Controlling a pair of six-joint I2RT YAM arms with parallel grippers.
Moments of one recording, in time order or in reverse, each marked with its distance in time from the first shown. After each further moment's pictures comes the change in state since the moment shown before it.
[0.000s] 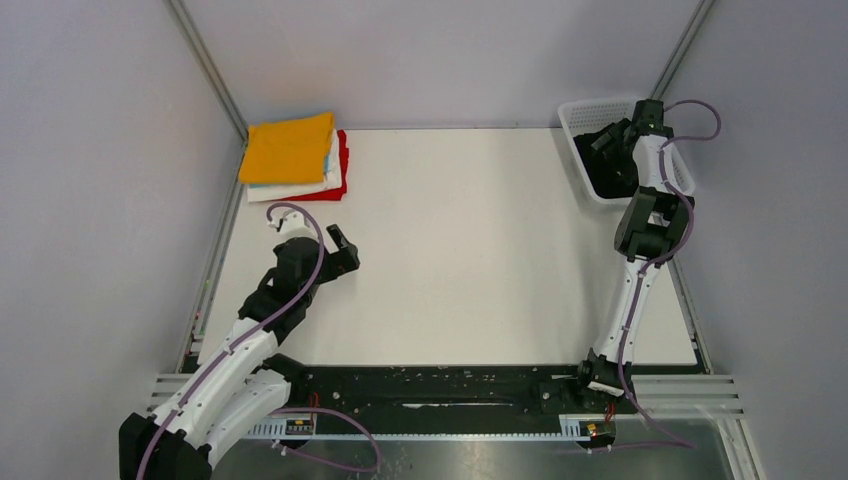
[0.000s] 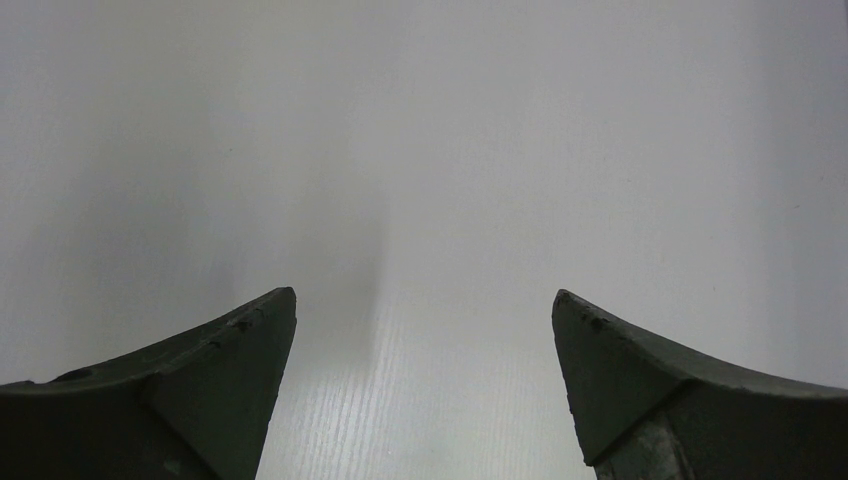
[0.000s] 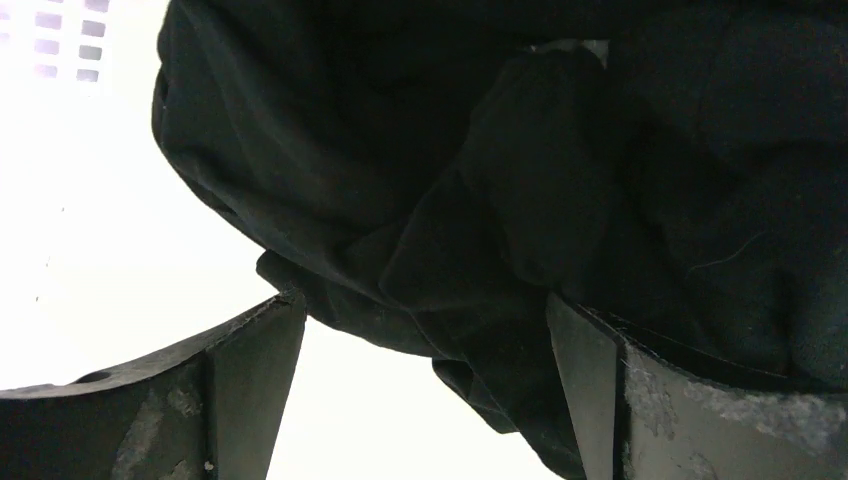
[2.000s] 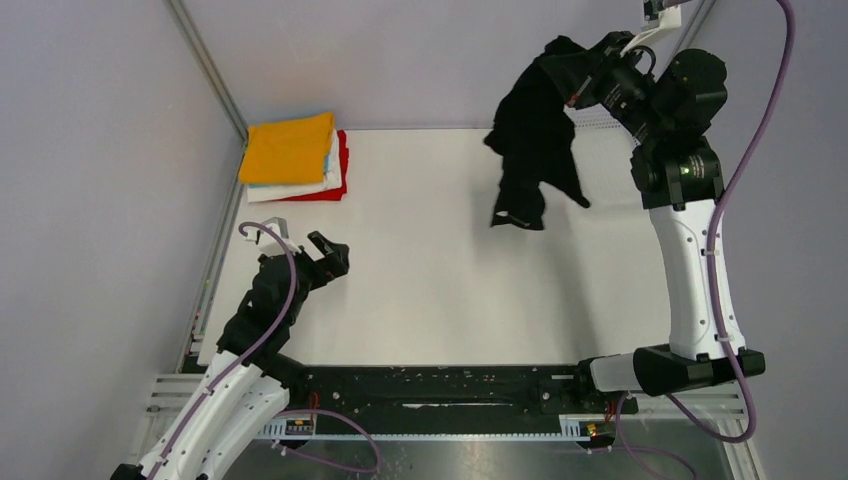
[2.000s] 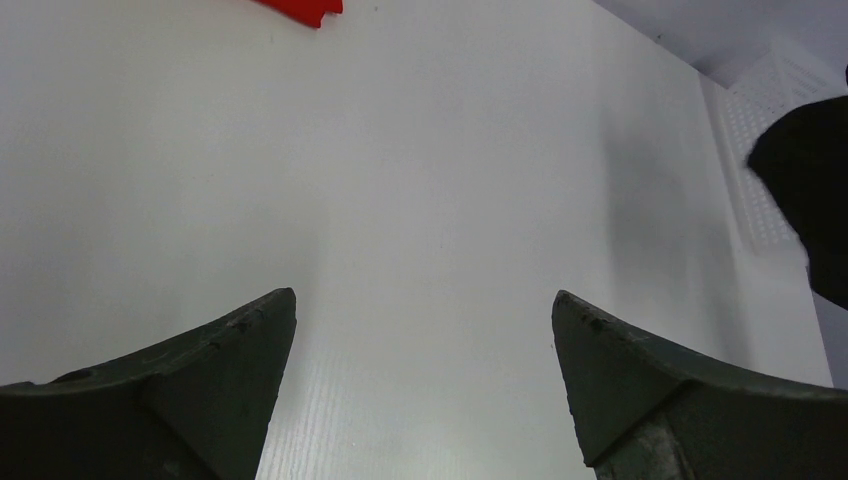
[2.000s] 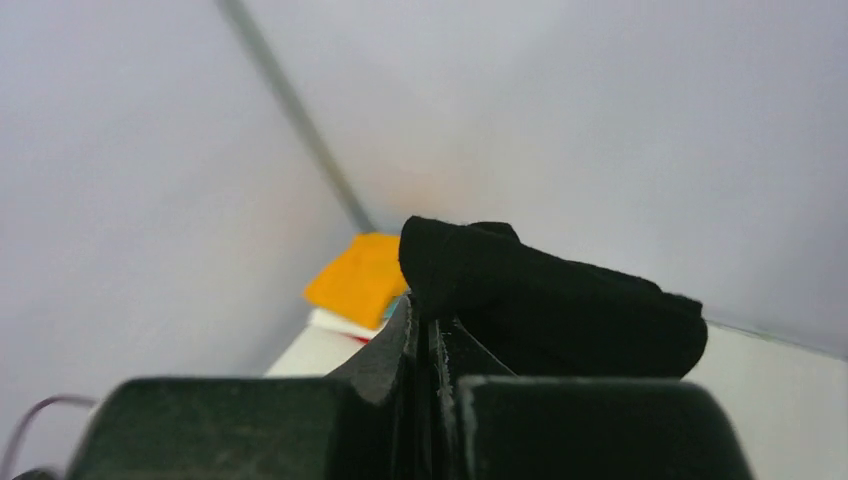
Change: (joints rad) left arm 0.000 -0.244 -0.014 -0.063 0.007 -0.038; right arm 0.375 -1.089 -0.401 0.401 -0.410 -0.223
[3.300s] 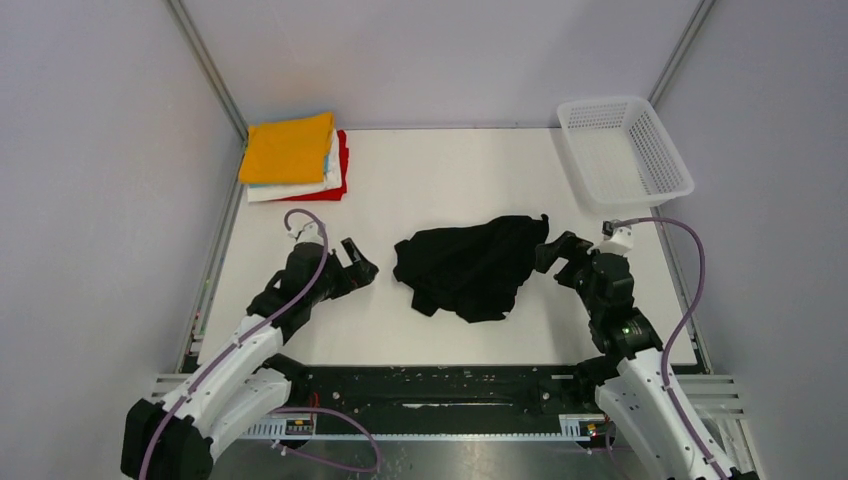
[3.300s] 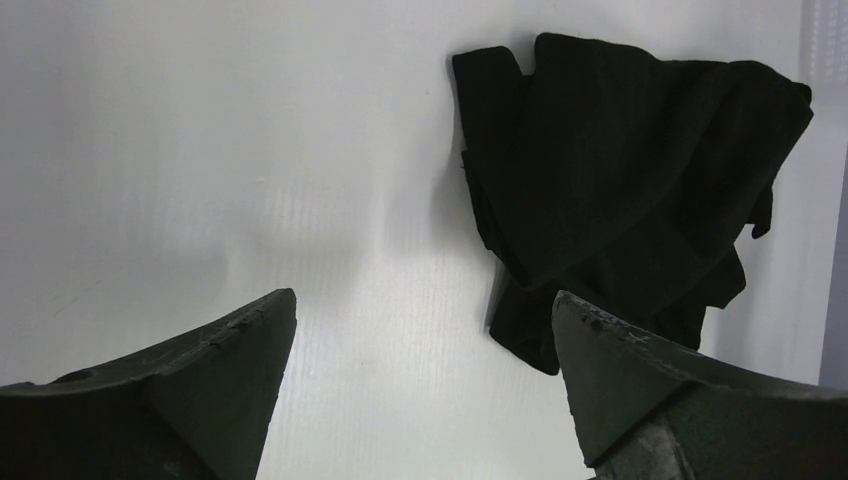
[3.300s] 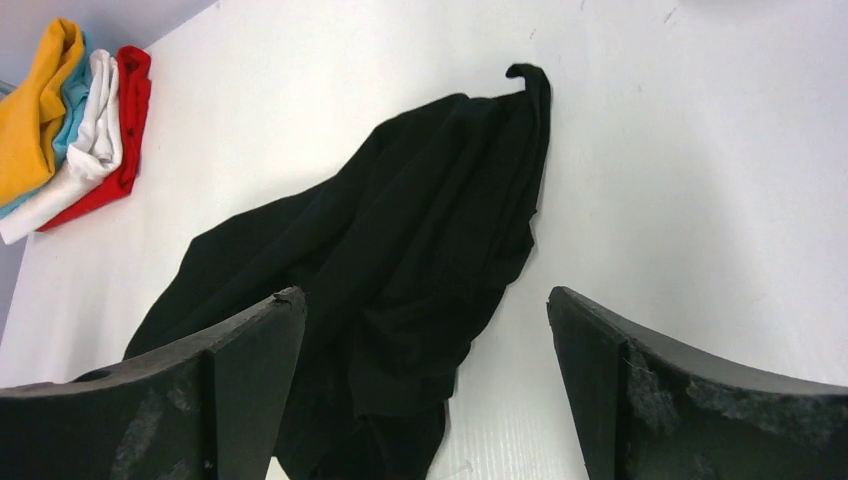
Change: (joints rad) left arm 0.000 0.262 -0.047 0.028 0.258 -0.092; right arm 0.155 -0.839 -1.467 0.150 0.564 0.148
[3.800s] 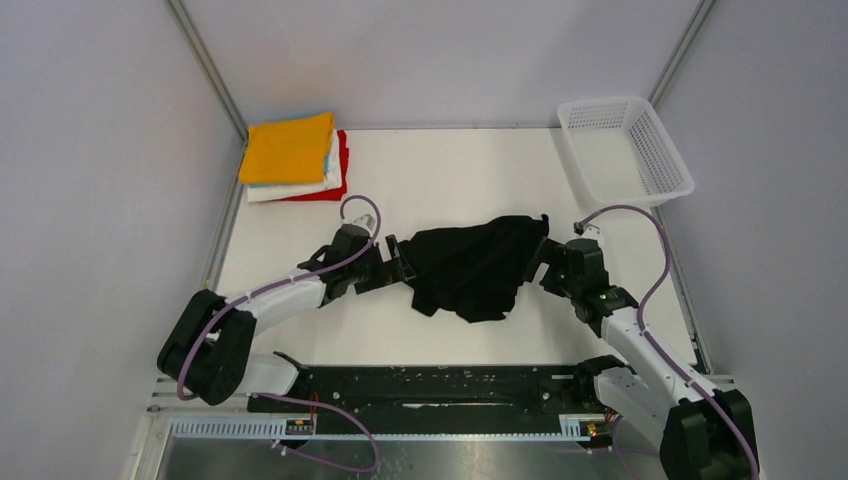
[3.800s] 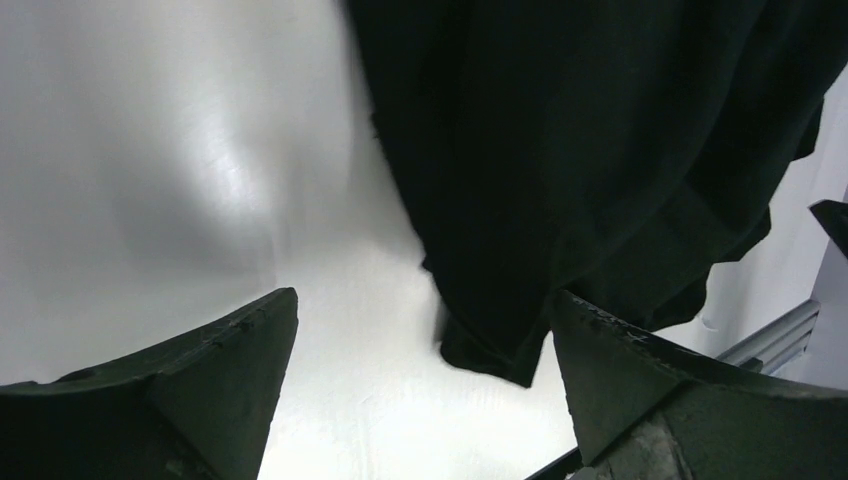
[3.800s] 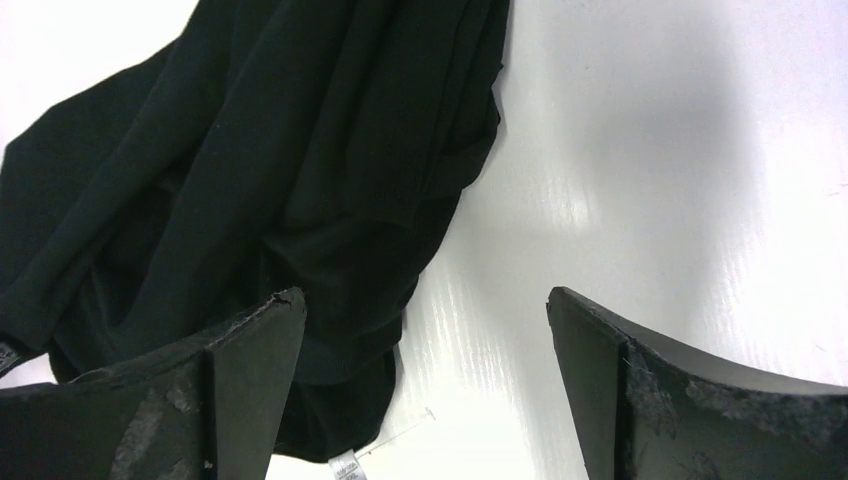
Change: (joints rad) left arm -0.097 0.544 0.103 0.282 0.207 -0.025; right arm 0.000 0.323 -0.008 -0.019 -0.082 0.046
